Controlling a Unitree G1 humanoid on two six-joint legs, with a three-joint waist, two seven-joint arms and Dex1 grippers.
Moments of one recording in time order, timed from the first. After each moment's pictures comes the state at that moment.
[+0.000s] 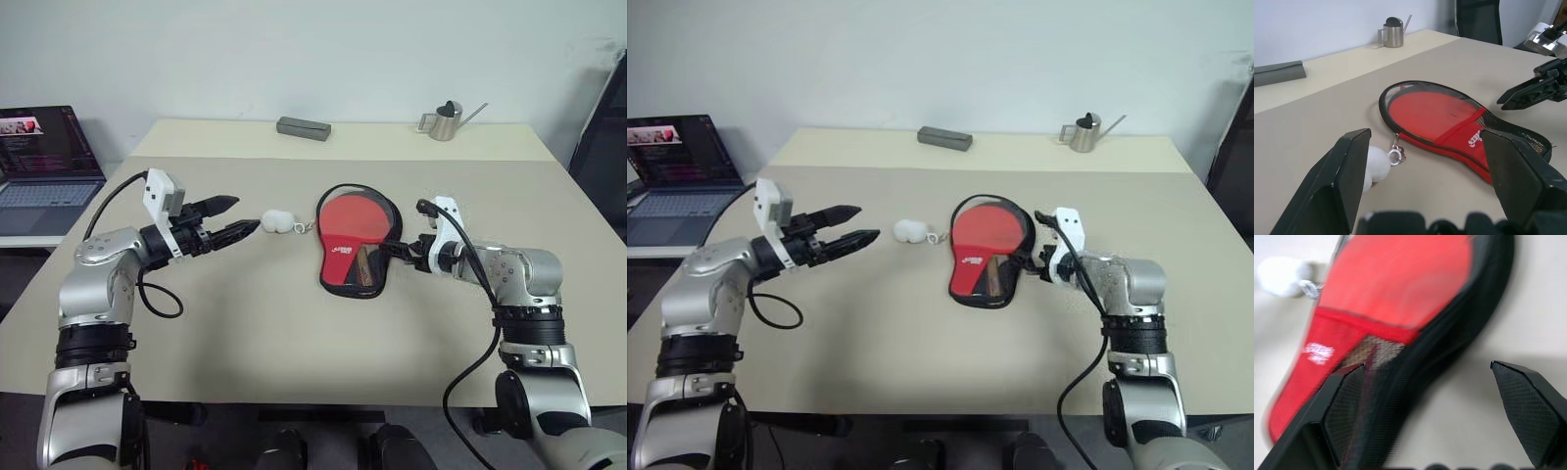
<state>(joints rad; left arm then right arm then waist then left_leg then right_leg) -0.61 0.67 0.21 0.30 -0.42 0.34 -1.10 -0.76 -0.29 -0.18 0.14 0.50 1.23 0.26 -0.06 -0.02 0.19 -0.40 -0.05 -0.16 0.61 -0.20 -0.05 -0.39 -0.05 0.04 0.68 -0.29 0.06</state>
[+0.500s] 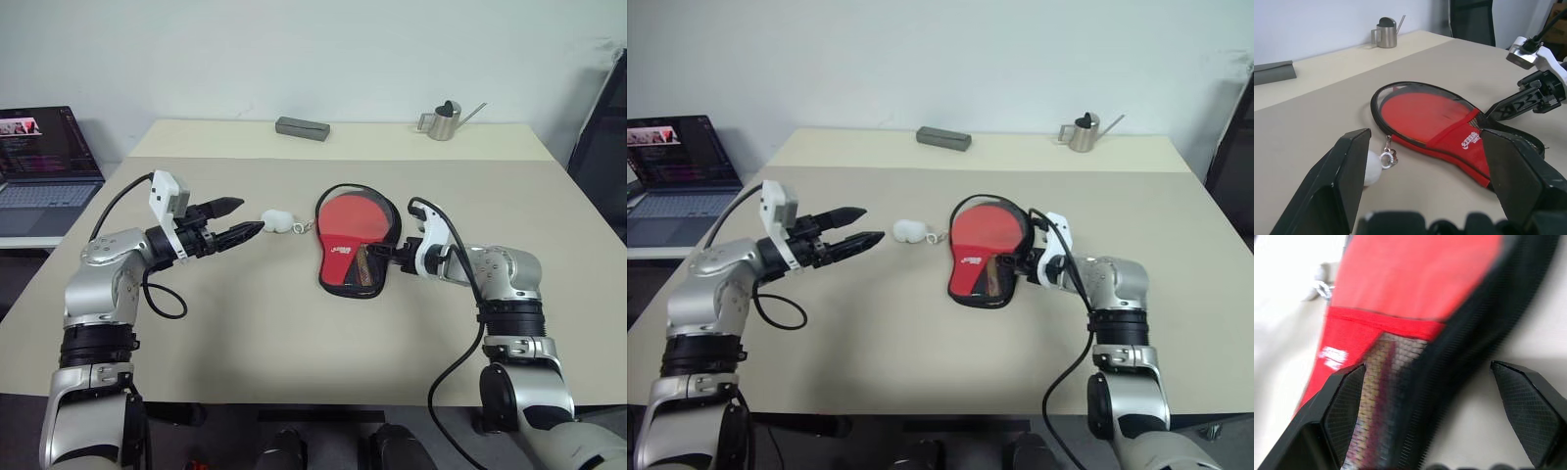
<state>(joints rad) -0.61 0.66 0.20 0.30 -0.43 0.34 -1.10 -0.80 -0.19 -0.21 0.27 0.50 1.19 0.26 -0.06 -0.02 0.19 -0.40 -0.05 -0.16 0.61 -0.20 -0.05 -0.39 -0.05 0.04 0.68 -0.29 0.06</state>
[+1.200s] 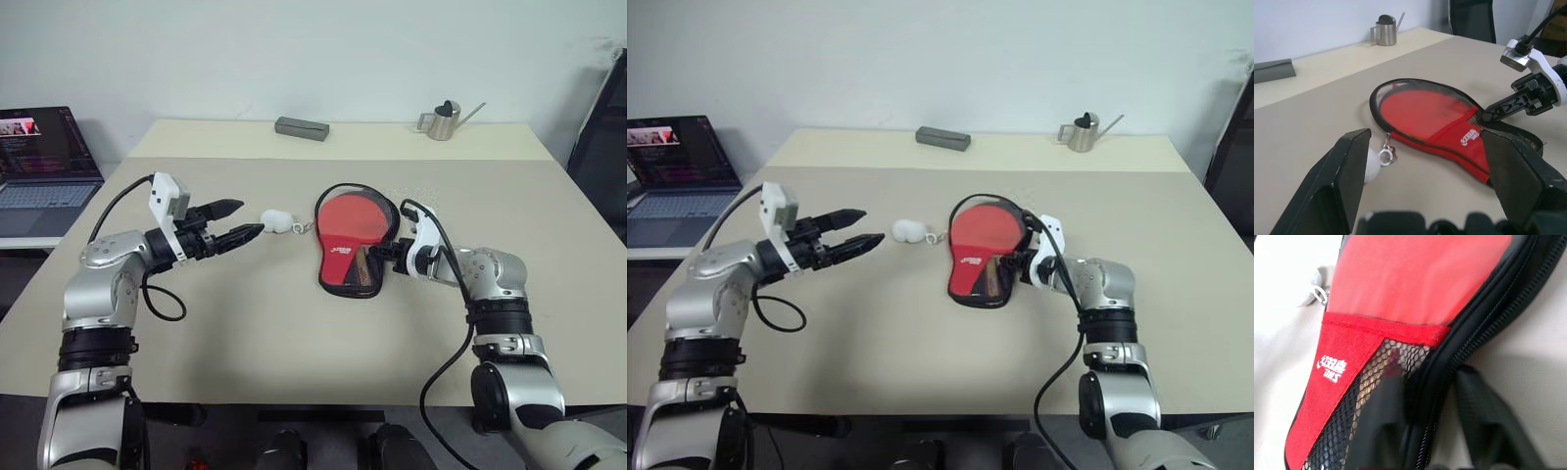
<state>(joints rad) -0.58 0.67 0.20 0.28 -0.43 0.34 -1.10 -0.81 -0.17 -0.22 0.33 0.48 1.12 0.21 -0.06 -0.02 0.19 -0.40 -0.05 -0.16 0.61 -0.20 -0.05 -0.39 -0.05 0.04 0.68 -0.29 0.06</state>
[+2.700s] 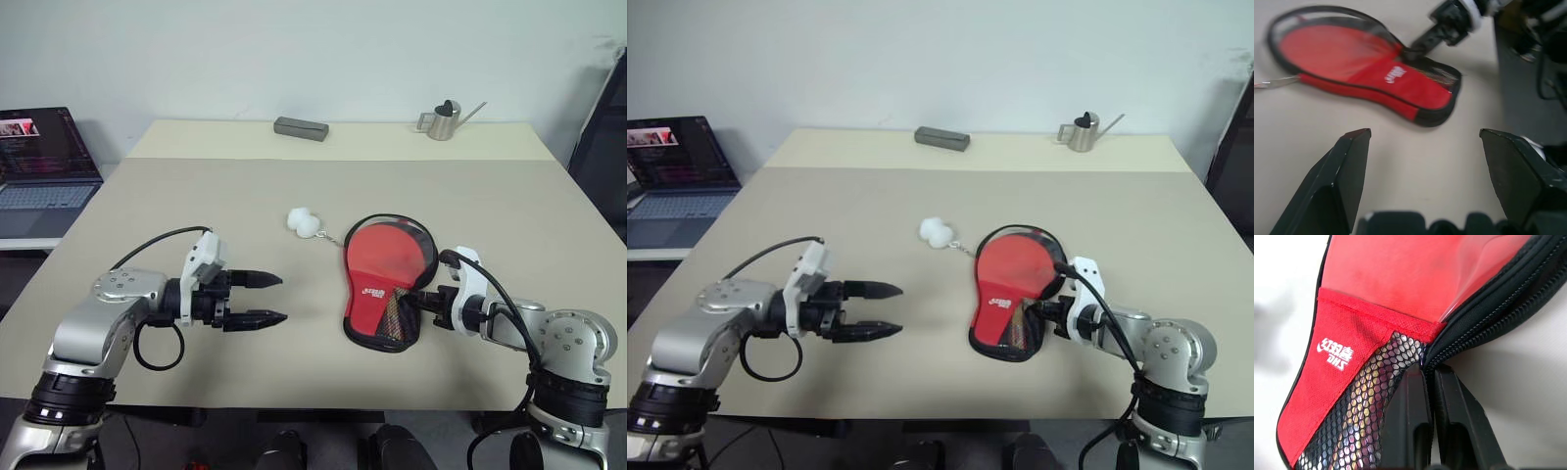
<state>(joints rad) -0.30 0.84 0.03 -0.16 -0.55 0.54 -1.35 -0.40 -0.31 -0.32 -0.33 0.95 1.58 -0.07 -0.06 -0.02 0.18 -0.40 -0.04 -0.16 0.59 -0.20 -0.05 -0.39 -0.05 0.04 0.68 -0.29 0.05</state>
